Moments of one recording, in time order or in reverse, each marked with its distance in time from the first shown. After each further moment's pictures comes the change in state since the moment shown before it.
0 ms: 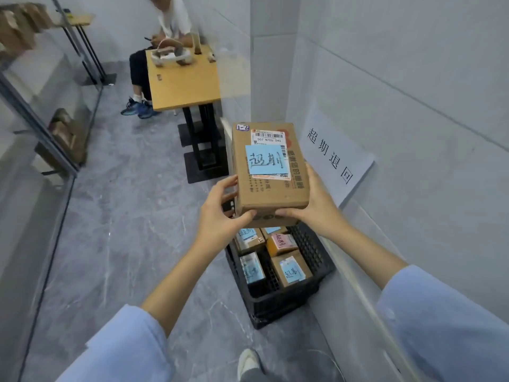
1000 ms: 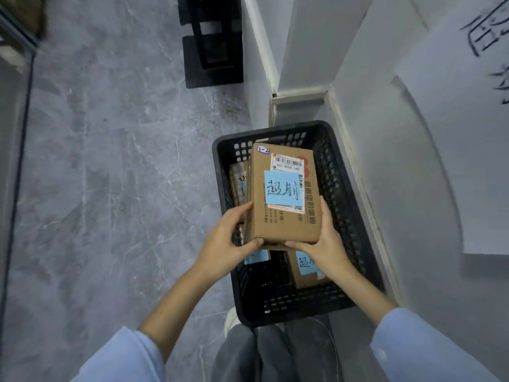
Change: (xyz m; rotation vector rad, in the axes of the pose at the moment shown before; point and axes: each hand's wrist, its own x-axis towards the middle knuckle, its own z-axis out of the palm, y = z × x) left_hand 0.072 -0.298 0.096 0.106 -0.269 -0.495; right_hand 0.108 0.319 0.148 0.107 -0.241 0.459
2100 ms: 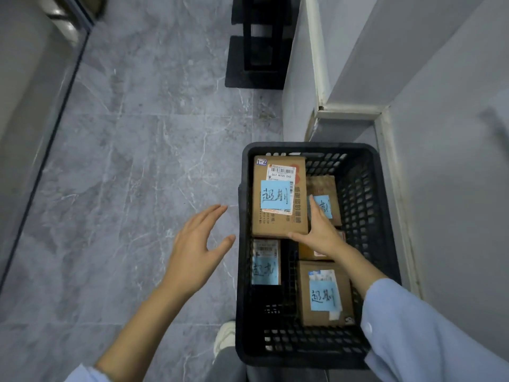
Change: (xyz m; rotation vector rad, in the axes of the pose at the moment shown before) left_hand -0.004 -0.033 -0.045 0.278 0.325 -0.154; right_hand 0.137 0.008 0.037 -0.488 -0.285 -0.081
